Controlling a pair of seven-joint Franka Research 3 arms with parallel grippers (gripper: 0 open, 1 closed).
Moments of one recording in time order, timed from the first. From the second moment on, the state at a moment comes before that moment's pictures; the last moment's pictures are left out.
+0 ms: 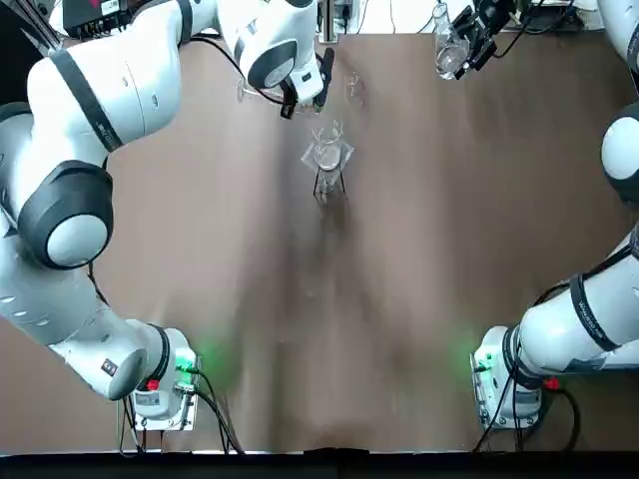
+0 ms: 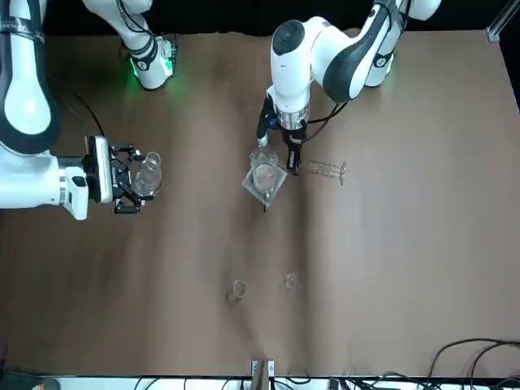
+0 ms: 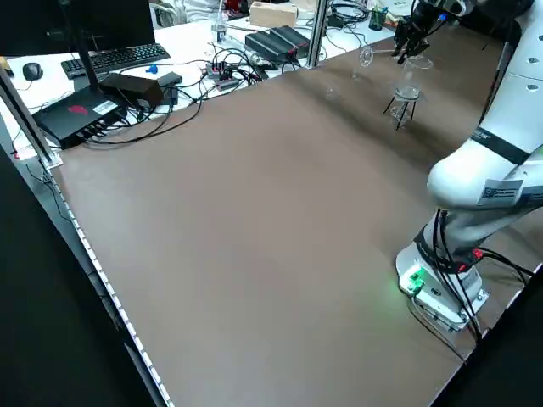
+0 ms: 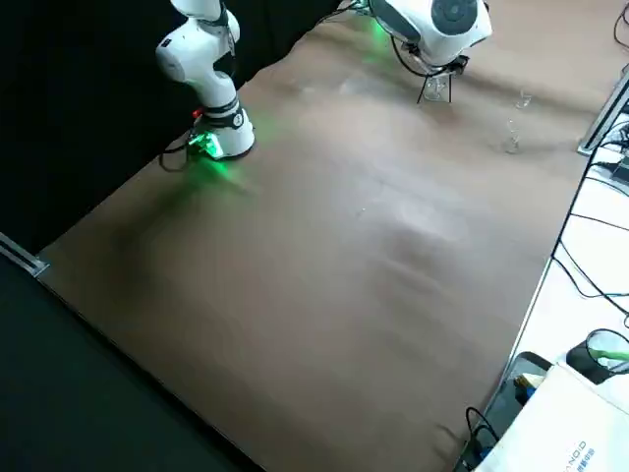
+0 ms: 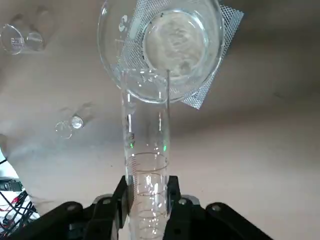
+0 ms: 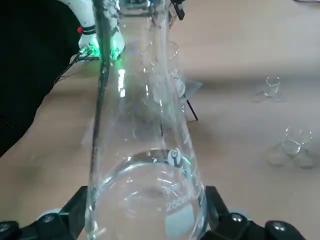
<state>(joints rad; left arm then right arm) -0.55 0.26 -0.25 -1.73 0.33 2.01 0.87 0.02 0.29 0.02 -1.65 0.75 1.57 -1.75</state>
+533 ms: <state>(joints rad) -0.53 0.28 -0.25 -1.69 0.23 2.01 0.86 0.12 0.28 0.02 -1.65 0.71 1.63 -1.63</state>
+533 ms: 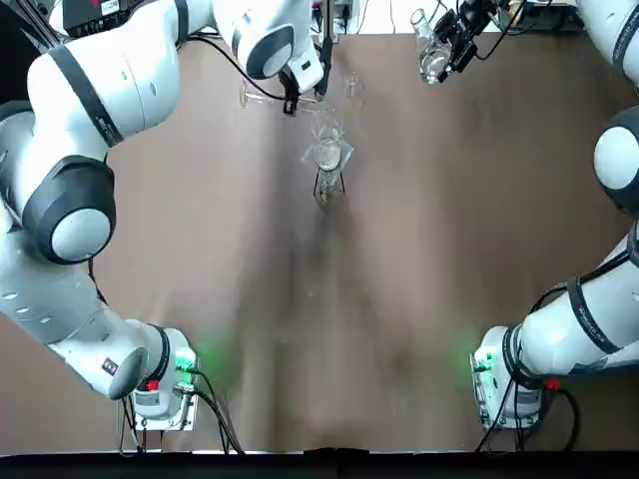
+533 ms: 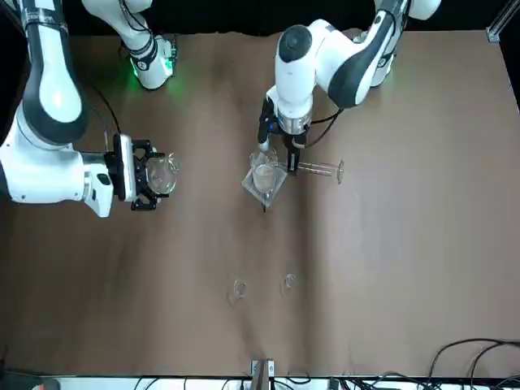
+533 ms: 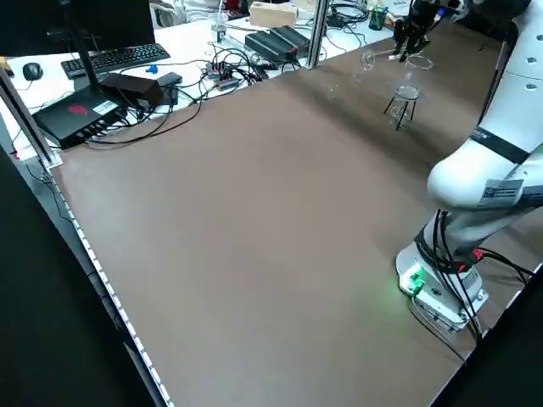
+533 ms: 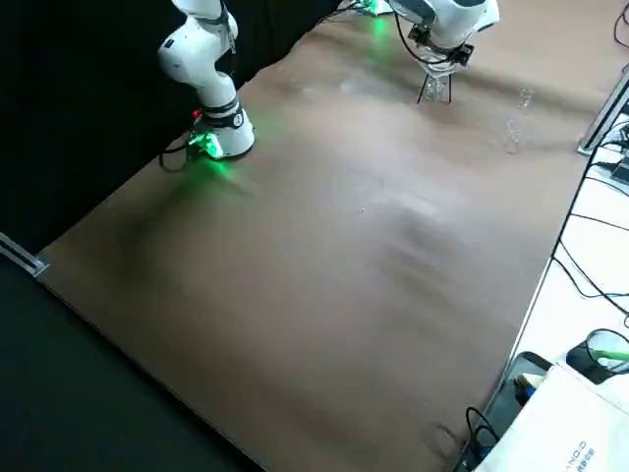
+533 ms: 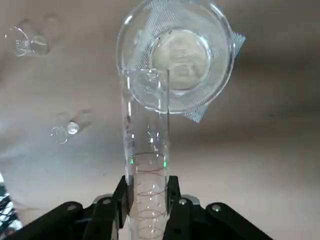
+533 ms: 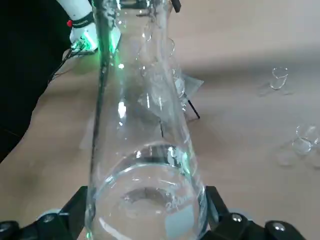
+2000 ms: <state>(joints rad) -0.02 0.33 -0.25 -1.68 -0.83 1.88 1.72 0.40 0.26 0.02 -1.63 0.48 1.75 -1.15</state>
